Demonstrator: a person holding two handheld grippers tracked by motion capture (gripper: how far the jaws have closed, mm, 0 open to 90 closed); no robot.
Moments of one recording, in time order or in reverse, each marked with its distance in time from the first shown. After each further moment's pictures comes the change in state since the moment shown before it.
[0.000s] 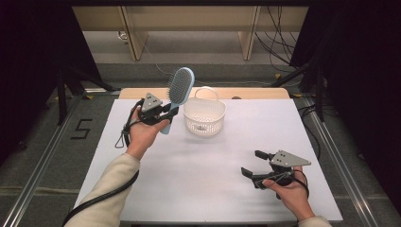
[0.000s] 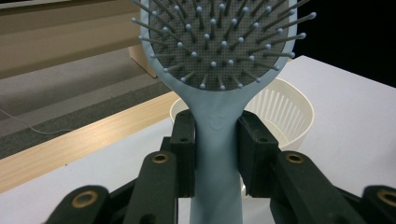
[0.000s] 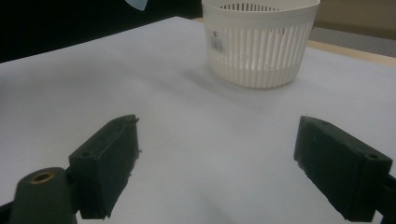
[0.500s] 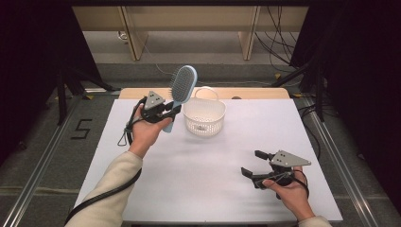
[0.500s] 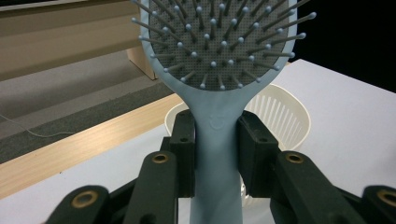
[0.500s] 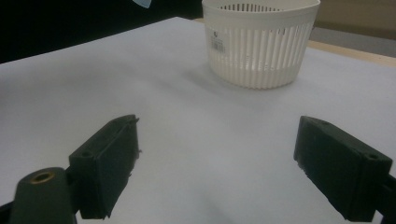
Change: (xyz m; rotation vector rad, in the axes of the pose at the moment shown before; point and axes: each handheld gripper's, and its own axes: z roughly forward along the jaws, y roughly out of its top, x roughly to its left) left arm -0.004 0.007 0.005 -0.007 -0.006 0.000; right arm 0.000 0.000 0.000 -0.001 0.003 0.000
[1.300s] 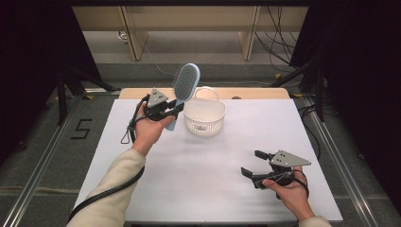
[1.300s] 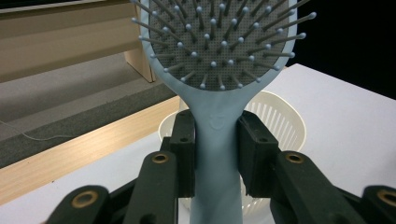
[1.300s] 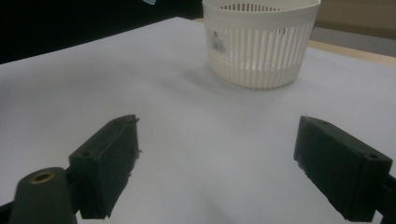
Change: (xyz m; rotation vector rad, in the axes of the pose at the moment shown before) left arm -0.004 0.006 0.007 -0.007 -0.012 0.004; right arm 0.000 0.000 0.000 0.000 0.001 0.002
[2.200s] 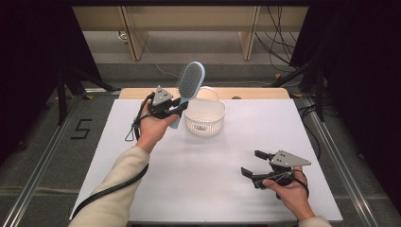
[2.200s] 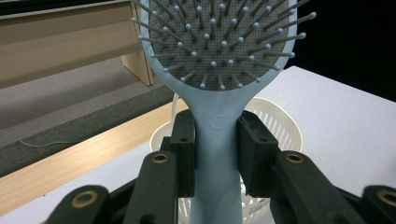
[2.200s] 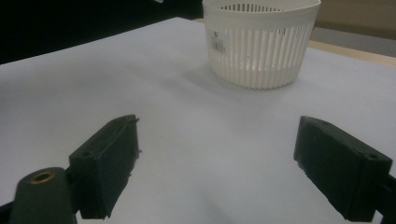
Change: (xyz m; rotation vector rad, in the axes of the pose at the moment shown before) left arm -0.006 0.006 0.010 -0.006 -0.006 0.019; right arm 0.000 0.000 0.000 -0.001 0.000 0.001
